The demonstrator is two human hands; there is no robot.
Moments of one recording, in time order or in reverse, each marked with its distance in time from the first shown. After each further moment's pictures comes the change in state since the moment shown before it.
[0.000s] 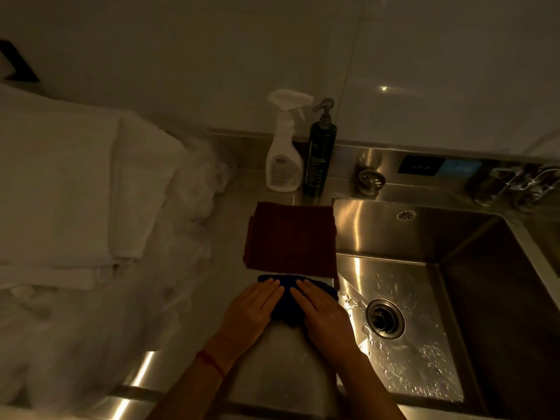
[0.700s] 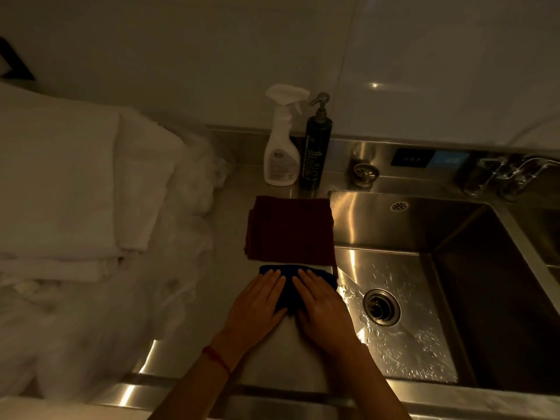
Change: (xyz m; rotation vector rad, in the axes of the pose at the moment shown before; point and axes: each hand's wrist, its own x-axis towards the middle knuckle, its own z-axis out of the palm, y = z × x) left_hand -0.002 0.013 -0.008 -0.117 -0.179 -0.170; right_hand -0.006 -0.020 -0.010 -0.045 -0.097 0.112
